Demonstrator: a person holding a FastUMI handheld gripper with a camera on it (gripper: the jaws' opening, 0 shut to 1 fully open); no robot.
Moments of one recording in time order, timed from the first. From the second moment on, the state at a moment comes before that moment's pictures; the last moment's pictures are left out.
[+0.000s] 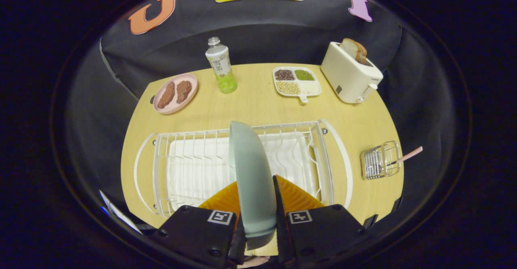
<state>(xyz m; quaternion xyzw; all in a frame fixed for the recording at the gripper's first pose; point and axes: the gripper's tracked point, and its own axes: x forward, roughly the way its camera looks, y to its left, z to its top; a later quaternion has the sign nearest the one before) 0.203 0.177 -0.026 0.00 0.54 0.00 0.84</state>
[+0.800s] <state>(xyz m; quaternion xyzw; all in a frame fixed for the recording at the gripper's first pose) 0.093 0.141 -0.010 0.08 0.49 0.06 0.87</state>
